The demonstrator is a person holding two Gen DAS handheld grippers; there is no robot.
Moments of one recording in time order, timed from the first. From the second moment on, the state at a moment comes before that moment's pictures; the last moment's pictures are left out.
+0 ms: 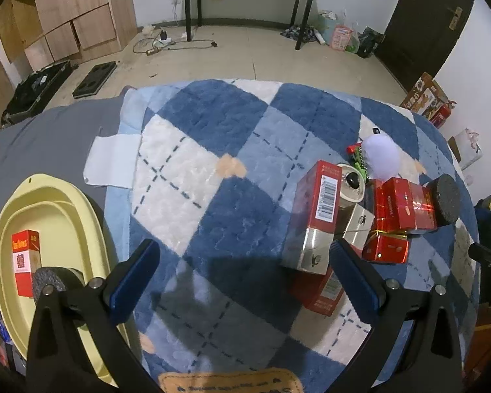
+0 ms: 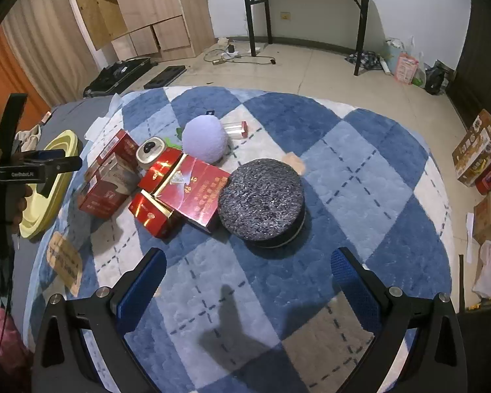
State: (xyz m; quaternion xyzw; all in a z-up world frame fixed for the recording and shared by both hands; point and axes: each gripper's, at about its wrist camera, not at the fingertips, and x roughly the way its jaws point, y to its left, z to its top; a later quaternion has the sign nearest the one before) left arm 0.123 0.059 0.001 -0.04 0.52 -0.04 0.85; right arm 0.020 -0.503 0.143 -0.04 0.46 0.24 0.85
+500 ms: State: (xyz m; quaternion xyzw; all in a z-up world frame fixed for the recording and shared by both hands) left arm 0.134 0.052 -0.007 -0.03 0.54 -0.03 0.84; right arm 0.021 -0.514 0.138 -0.04 0.47 0.25 0.85
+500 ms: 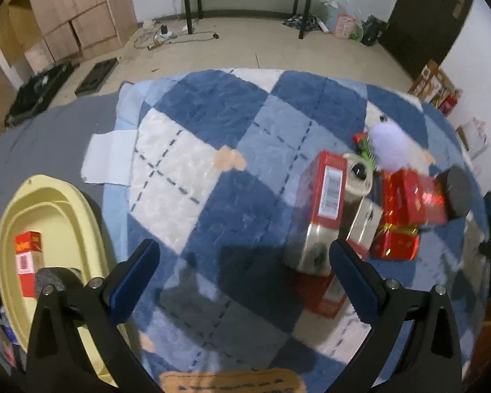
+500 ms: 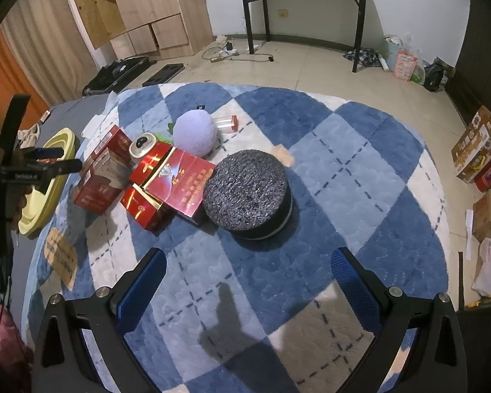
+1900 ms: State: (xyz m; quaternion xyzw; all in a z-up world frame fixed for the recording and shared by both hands) left arm 0.167 0.057 -0.040 -0.13 0.55 -0.15 0.81; right arm 0.082 -0.475 0.077 -0.11 0.45 0.27 0.84
